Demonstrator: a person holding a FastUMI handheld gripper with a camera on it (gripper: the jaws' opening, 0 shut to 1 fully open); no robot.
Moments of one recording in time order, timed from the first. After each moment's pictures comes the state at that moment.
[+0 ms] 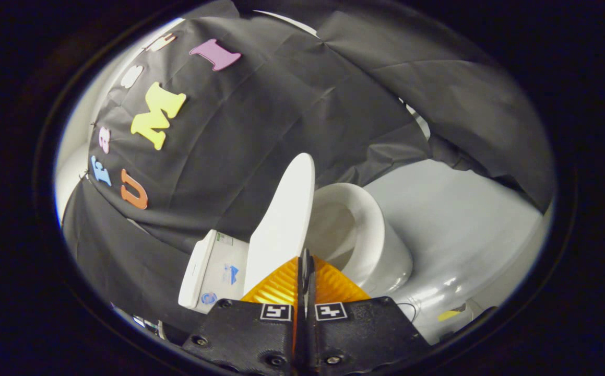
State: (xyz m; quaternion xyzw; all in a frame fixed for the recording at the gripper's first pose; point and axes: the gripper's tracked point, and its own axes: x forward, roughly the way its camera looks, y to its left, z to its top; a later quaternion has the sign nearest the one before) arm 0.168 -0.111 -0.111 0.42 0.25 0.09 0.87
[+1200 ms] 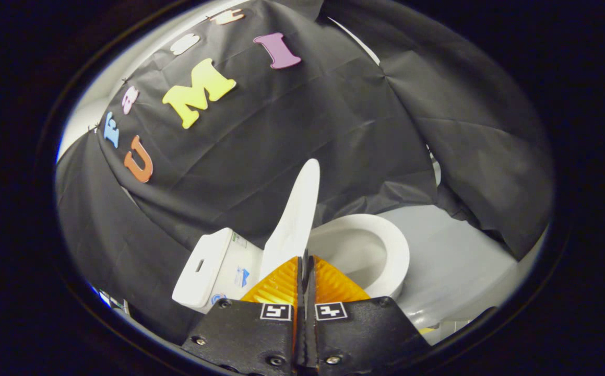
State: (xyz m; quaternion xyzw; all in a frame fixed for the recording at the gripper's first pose) arm 0.156 -0.042 0.002 0.30 0.21 0.07 0.93
